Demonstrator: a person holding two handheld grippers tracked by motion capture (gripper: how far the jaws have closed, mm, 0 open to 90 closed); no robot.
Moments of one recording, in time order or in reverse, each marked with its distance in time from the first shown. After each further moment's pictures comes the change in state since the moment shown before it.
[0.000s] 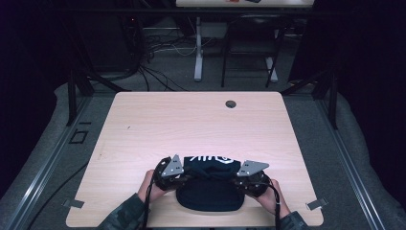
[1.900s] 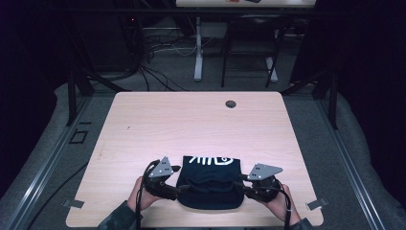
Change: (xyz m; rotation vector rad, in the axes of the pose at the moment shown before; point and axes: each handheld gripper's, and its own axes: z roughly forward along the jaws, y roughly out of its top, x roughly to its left) left arm -0.006 -0.001 -0.040 -0.014 -0.004 -0.130; right arm 0.003 -0.006 -0.036 -0.041 -0.012 0.043
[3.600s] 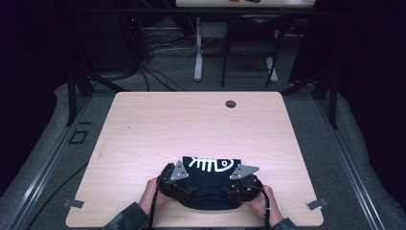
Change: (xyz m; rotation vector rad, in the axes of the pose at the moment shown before) left arm -0.007 -0.013 0.057 0.133 0.082 0.032; right arm 0.012 -0.002 0.059 0.123 -0.012 0.023
